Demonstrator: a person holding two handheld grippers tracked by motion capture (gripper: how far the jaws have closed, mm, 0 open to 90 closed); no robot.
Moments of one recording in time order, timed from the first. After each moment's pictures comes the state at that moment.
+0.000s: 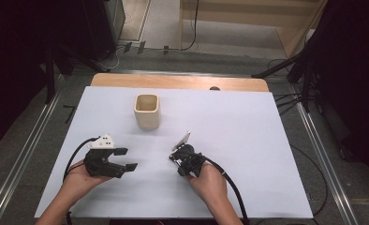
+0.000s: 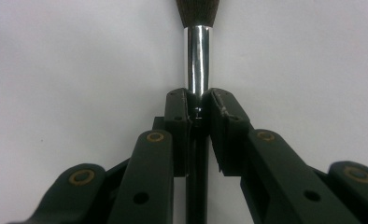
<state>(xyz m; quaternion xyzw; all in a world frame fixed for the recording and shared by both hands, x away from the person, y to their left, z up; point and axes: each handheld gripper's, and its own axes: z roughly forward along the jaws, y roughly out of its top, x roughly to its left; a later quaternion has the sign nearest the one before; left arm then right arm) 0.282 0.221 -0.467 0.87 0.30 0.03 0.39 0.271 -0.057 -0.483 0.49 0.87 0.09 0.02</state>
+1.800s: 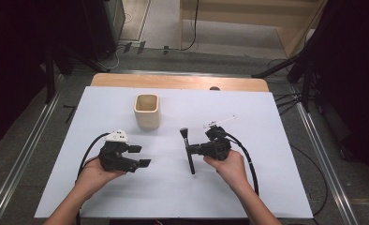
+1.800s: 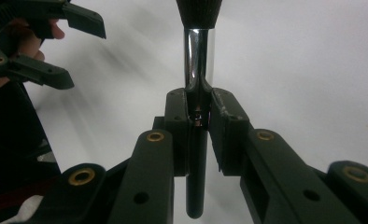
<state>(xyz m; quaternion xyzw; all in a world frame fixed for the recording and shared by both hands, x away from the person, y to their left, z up) 0.295 0.184 -0.465 0.86 0.31 -0.02 0.41 0.303 -0.149 -0.467 0.47 0.79 0.39 -0.10</state>
